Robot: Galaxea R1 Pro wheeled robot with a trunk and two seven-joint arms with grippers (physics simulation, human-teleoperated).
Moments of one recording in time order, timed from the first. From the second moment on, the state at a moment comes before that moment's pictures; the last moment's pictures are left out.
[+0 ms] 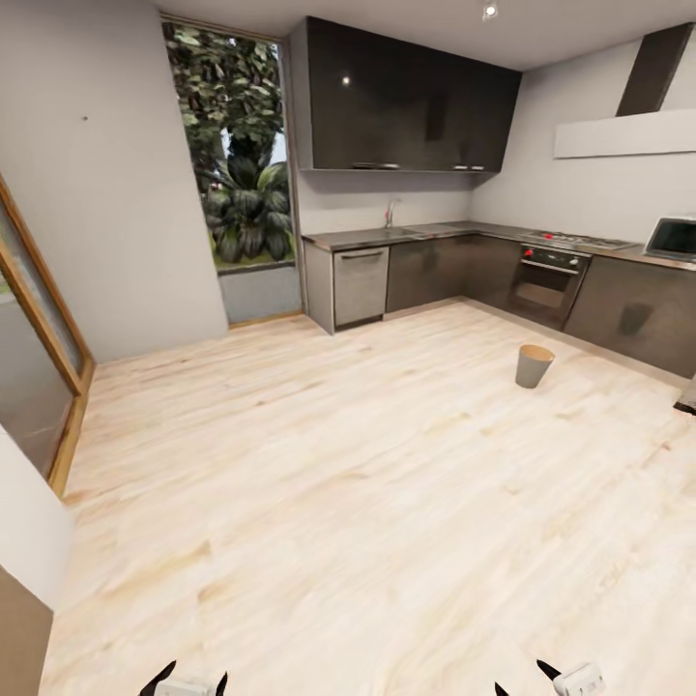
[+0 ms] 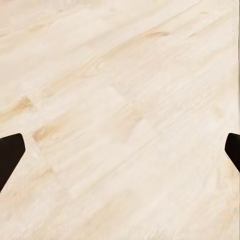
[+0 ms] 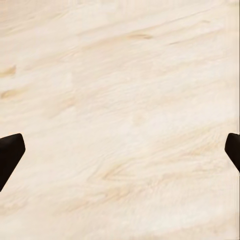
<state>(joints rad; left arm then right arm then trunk) 0.03 0.06 0.12 -0.84 -0.09 -0.33 -0.22 0.02 -0.10 -0.44 -0.91 0.14 -0.25 0.76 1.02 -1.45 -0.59</state>
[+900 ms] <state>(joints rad) 0.03 0.06 0.12 -0.84 -0.09 -0.33 -0.22 0.02 -0.10 -0.44 -0.91 0.14 -0.25 0.76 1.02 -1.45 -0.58</state>
